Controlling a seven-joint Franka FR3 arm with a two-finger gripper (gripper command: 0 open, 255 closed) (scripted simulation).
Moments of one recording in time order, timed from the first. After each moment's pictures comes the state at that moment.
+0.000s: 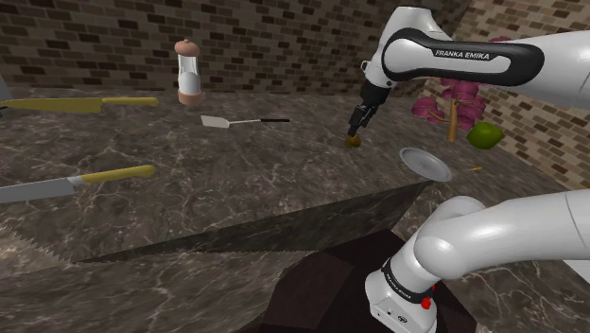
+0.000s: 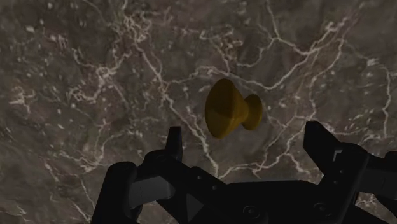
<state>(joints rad) -0.06 -0.61 -0.21 -2.41 -0.15 1.85 -0.31</state>
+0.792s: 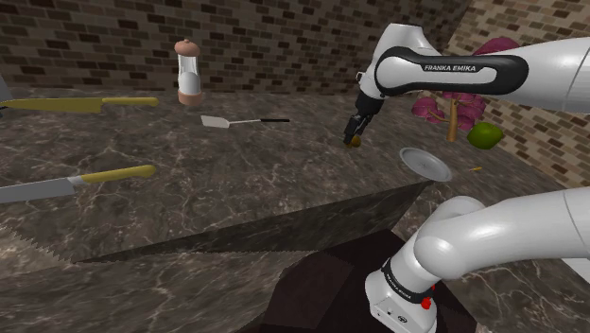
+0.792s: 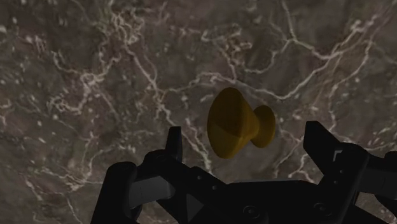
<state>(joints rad) -0.06 -0.59 -0.22 -2.49 -0.16 1.95 -0.31</state>
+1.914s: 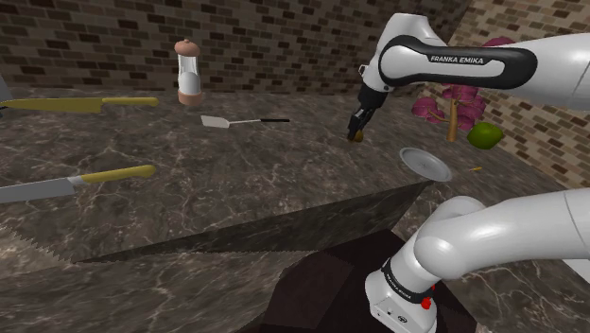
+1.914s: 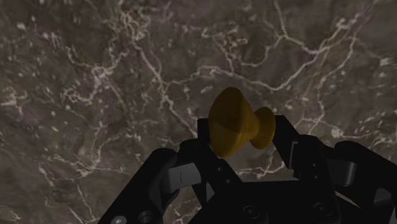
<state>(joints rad) -0.06 -0.60 -0.21 -2.44 -0.15 1.89 -0.32</state>
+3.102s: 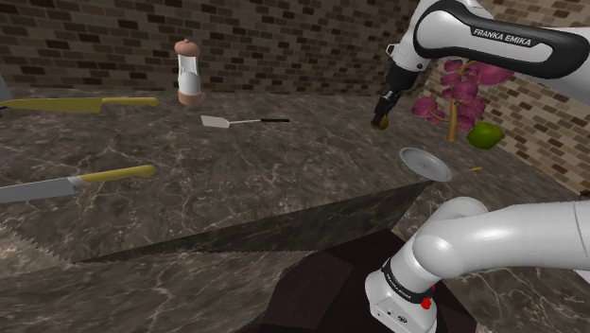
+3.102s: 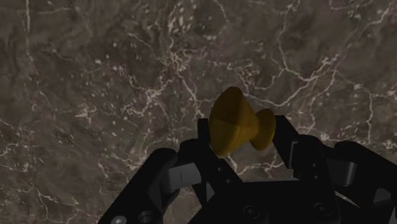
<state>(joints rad) -0.09 -0.70 -0.25 -2.32 -0.18 1.68 -0.39</state>
